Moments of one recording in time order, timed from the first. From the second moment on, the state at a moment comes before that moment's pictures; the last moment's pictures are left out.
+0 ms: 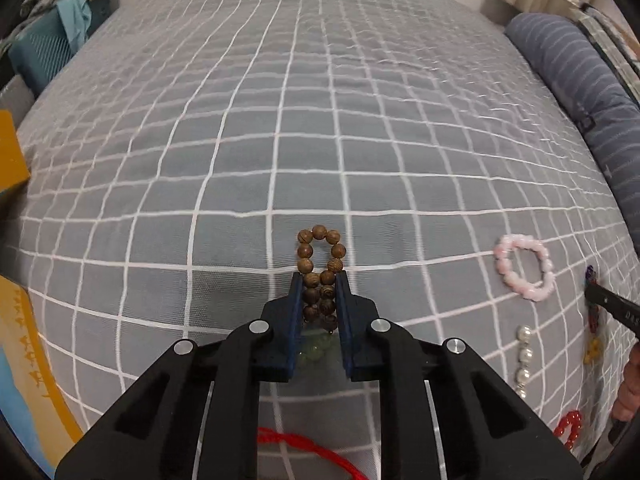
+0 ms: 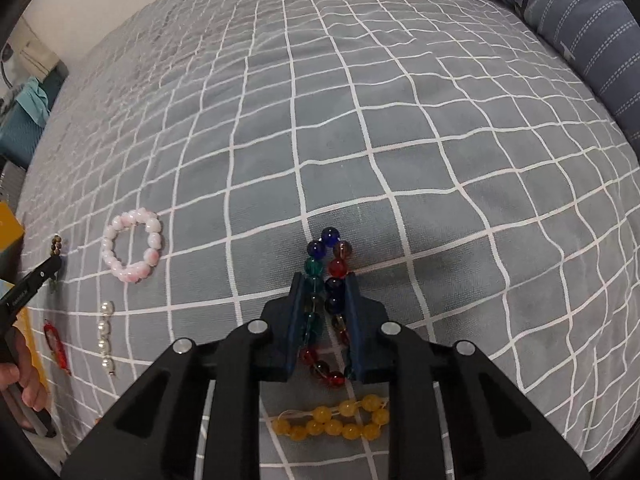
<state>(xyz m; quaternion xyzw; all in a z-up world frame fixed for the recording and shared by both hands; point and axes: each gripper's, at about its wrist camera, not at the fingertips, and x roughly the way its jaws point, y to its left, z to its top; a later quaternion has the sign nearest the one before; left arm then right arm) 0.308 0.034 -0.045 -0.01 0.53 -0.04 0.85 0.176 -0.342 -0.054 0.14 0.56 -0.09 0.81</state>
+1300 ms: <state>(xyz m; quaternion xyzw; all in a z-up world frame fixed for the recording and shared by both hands) 0.204 0.056 0.056 0.00 0.44 -0.02 0.90 0.147 -0.244 0.055 0.06 0.44 -0.03 0.89</state>
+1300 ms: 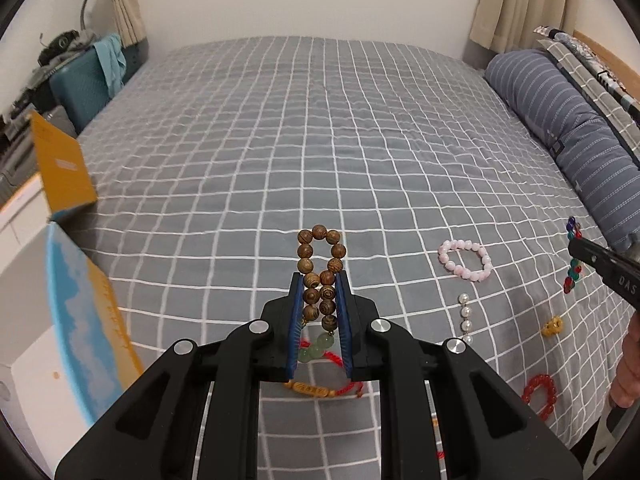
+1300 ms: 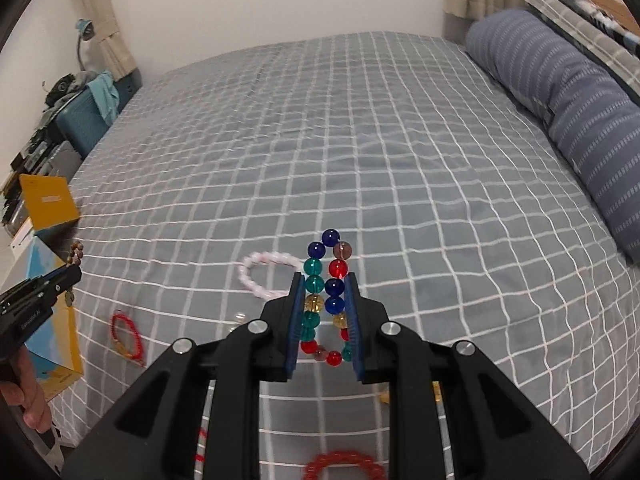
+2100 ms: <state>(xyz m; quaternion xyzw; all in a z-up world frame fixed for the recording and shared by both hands) 0.121 0.213 0.122 -0.03 0.40 0.11 0.91 0.168 0.004 0.116 -0.01 0.41 0.15 0.90</state>
